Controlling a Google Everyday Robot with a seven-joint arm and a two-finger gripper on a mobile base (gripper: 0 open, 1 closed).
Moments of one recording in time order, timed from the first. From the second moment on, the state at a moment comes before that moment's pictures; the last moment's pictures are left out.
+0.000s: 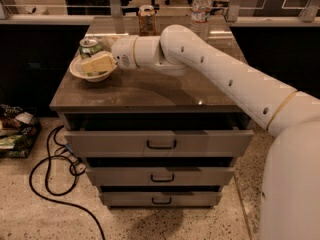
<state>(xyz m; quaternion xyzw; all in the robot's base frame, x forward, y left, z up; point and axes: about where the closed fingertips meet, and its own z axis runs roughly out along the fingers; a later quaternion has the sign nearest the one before) 0.702 0.181 0.896 -0.46 0.60 0.38 0.53</state>
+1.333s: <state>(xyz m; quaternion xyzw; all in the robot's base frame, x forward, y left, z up) 0.696 0.199 0.898 -0.47 0.59 0.39 0.52</state>
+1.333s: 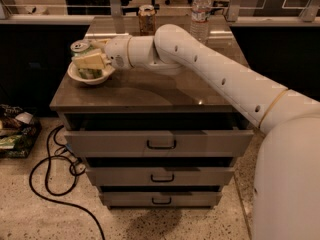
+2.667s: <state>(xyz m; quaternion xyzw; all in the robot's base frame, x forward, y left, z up) 0.712 0.161 0.979 -0.46 0.55 0.42 0.55</state>
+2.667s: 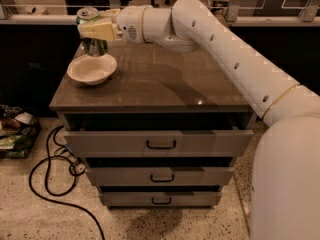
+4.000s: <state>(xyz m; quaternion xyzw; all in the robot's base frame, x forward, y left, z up) 0.668 0.026 0.971 -0.36 0.68 0.32 0.55</state>
